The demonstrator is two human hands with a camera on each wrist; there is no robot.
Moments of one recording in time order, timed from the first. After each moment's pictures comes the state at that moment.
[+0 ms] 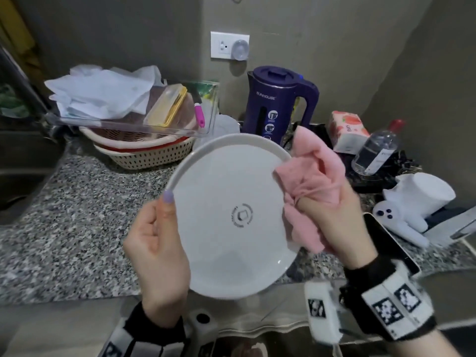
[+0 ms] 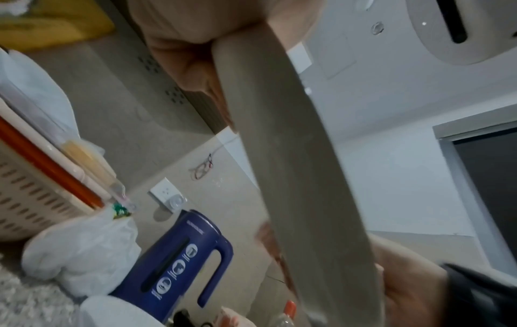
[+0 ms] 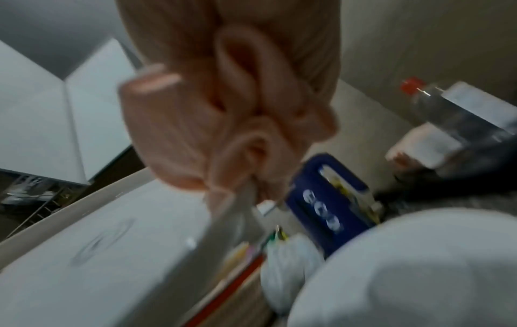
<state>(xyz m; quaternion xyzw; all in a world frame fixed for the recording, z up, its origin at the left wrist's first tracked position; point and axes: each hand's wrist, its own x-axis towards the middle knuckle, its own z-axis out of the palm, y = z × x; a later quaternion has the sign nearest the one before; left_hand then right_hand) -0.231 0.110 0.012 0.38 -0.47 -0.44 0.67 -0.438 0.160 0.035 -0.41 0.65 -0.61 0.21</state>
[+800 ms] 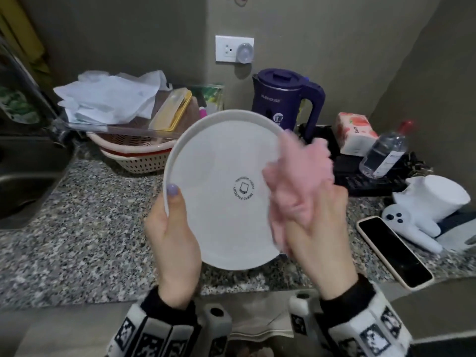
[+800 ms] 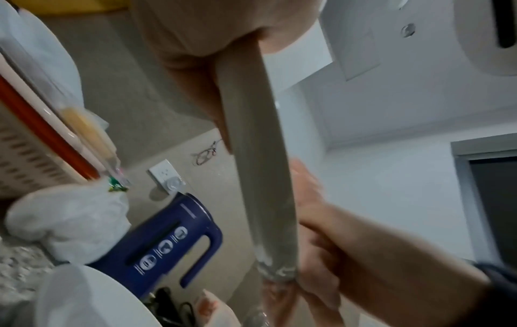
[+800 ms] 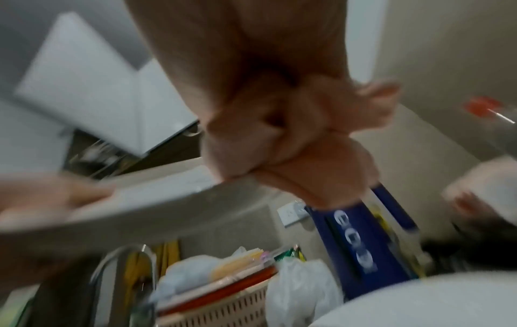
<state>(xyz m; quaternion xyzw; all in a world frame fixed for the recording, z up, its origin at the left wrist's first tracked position) -0.250 0.087 0.018 0.37 -0.45 -0.47 0.66 -0.401 0.159 0.036 -0.52 0.72 -0.46 0.00</state>
